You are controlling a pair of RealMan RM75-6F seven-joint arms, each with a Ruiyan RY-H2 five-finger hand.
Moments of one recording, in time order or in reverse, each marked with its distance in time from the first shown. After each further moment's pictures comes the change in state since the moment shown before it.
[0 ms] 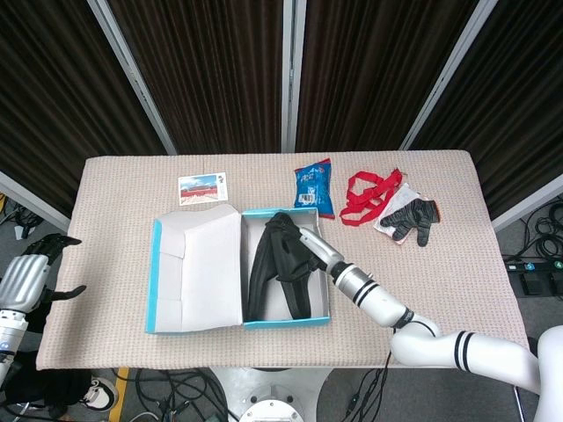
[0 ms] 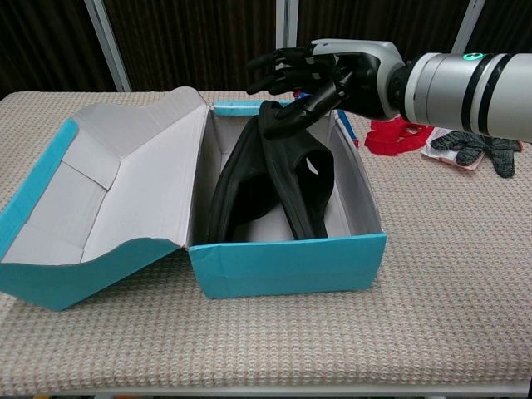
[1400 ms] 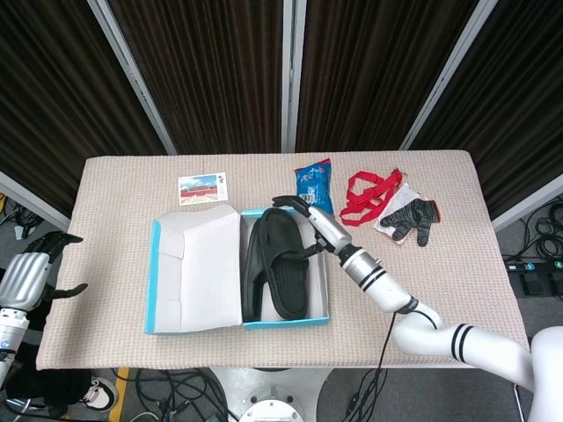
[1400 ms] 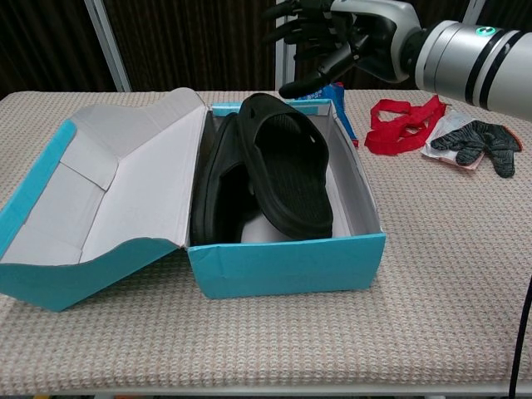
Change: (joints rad) left arm -0.005 0.010 -0.006 -0.018 0.001 0.008 0.009; right arm -0.005 -0.039 0.035 0.127 -0.185 0.130 0.083
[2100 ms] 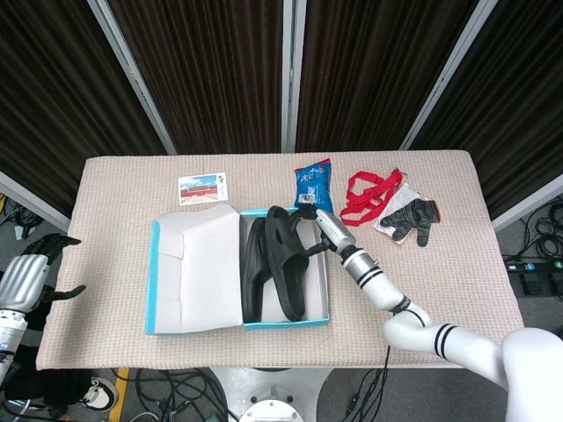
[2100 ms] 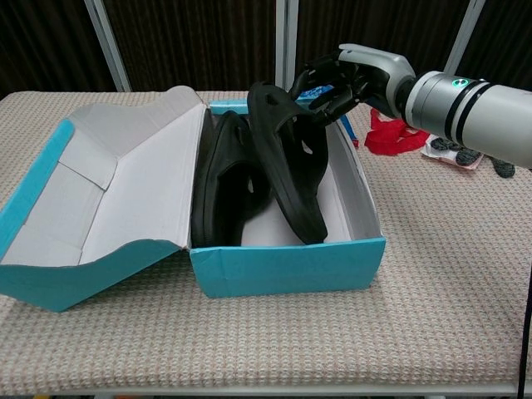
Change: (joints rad) left arm 0.004 -0.008 0.008 0.020 -0.002 -0.007 -0.009; right arm 0.000 -0.132 -0.034 0.229 0.060 -0.043 -0.053
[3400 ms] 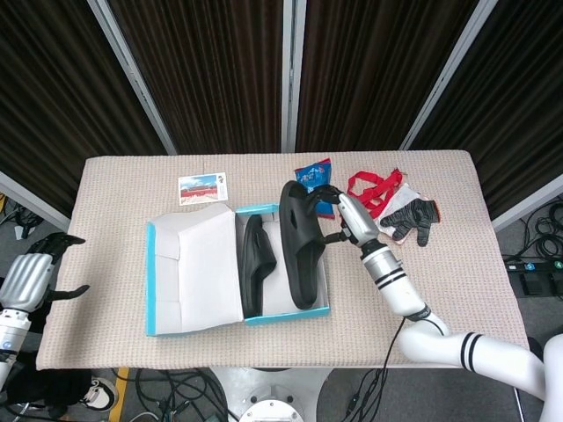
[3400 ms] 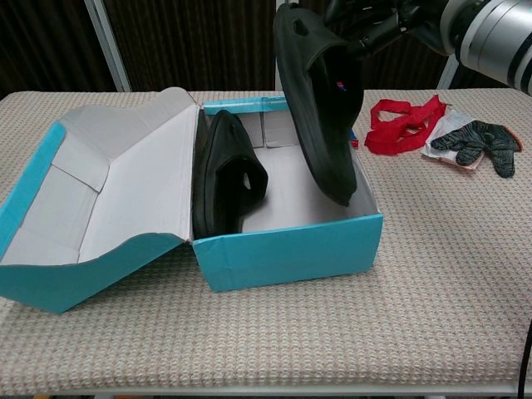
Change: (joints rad) left arm -0.007 0.014 0.000 -0.041 0.002 0.000 0.031; right arm -0.046 0.145 0.020 -0.272 0.136 0.239 -0.213
